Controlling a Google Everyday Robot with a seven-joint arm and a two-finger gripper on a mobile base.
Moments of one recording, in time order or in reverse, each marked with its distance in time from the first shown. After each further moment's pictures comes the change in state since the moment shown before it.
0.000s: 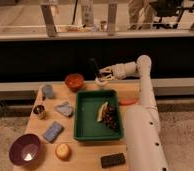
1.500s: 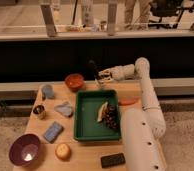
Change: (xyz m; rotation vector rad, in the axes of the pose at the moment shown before) arm 0.015 0.006 0.006 -0.002 0.003 0.037
